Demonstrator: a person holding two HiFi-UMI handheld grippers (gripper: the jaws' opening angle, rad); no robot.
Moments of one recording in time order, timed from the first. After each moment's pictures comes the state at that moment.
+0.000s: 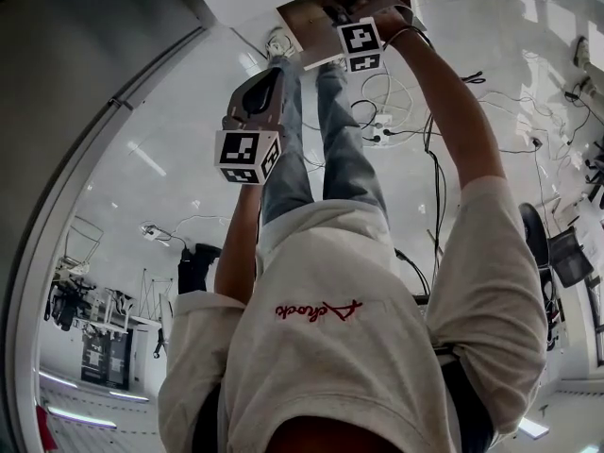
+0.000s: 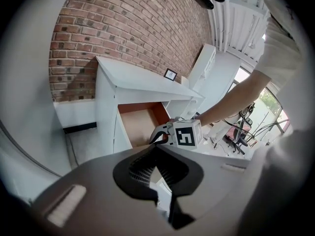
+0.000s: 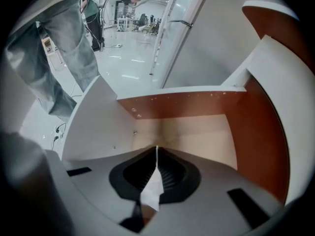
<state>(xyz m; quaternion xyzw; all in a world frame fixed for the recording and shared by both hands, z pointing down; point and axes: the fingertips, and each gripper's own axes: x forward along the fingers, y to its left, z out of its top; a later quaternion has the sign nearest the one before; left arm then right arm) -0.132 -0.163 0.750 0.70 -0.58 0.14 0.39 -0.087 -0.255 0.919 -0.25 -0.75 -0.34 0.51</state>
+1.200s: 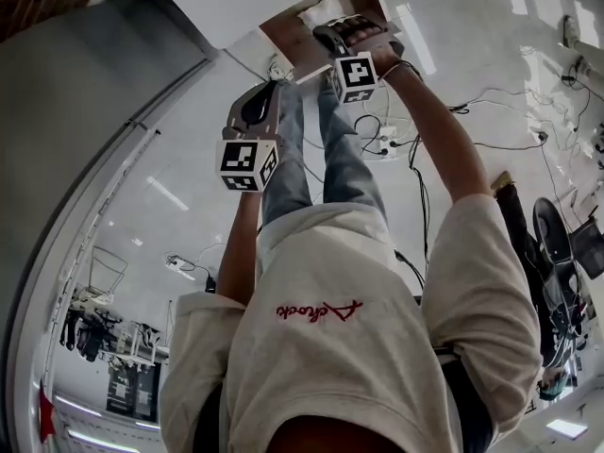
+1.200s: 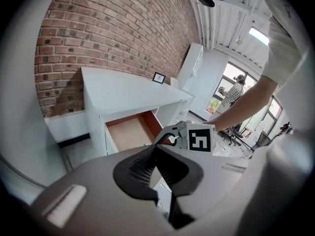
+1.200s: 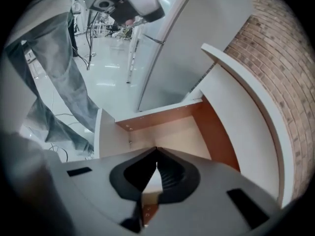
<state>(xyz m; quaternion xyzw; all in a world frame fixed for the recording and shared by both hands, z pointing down) -0.112 -0.180 0.720 0.74 -0.55 0.16 0.35 -0.066 -0.251 0.852 -0.11 -0.81 -0.30 0.48</state>
